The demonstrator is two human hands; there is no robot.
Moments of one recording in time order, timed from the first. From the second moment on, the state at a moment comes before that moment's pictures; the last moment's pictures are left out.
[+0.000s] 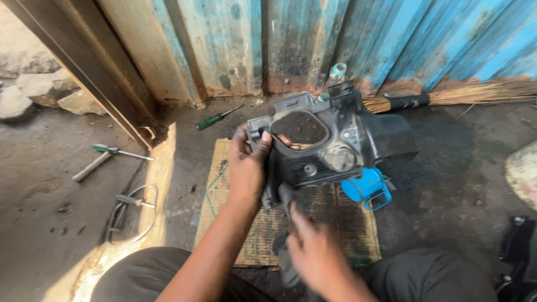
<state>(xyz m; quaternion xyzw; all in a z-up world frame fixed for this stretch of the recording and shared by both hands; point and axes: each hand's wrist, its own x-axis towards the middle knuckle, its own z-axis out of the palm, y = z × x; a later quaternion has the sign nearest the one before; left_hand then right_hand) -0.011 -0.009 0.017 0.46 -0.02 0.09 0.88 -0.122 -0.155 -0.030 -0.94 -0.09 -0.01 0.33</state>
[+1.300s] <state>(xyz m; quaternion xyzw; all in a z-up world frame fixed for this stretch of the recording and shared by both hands) -0.018 -0.015 0.003 0.44 0.00 0.10 0.89 -0.103 -0.169 -0.060 -0.92 -0.12 0.02 0.38</state>
